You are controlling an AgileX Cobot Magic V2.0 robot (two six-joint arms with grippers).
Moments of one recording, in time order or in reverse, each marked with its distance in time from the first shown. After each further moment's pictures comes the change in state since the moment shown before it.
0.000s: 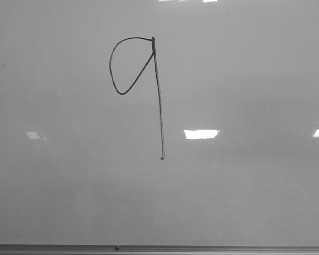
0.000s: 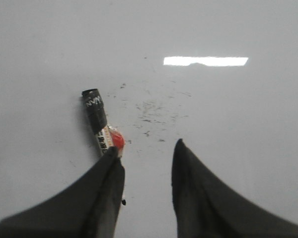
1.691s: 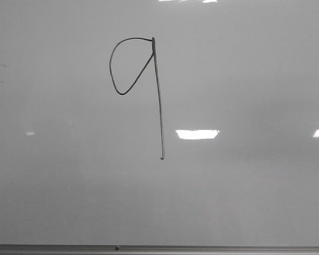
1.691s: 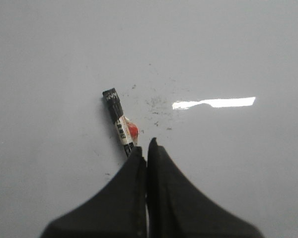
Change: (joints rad) left arm -0.011 -0.547 0.240 0.481 0.102 -0.415; right arm 0.000 0.000 0.000 0.000 0.000 0.002
